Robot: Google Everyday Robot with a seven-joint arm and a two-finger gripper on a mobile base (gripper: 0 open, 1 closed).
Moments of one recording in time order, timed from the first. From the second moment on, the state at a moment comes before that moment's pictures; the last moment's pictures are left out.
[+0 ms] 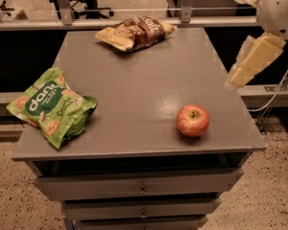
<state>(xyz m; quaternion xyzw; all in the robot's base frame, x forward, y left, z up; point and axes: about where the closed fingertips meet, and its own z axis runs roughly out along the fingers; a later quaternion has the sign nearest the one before) 0.497 -0.181 1.031 -0.62 0.70 -0.04 0.35</state>
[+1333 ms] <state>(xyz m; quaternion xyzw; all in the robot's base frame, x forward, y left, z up) 0.557 -0.130 0.997 -0.65 0.66 -0.07 0.37</state>
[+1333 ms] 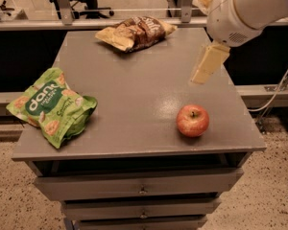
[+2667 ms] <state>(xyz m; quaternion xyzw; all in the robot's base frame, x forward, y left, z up) 0.686 -0.053 0.920 -0.67 0.64 -0.09 0.37</state>
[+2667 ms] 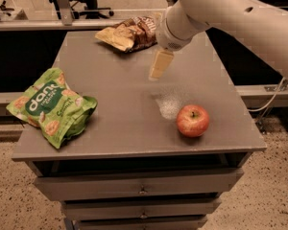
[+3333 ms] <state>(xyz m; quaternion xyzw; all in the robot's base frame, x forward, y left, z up) 0.731 -0.037 0.909 -0.60 0.67 -0.07 0.43</state>
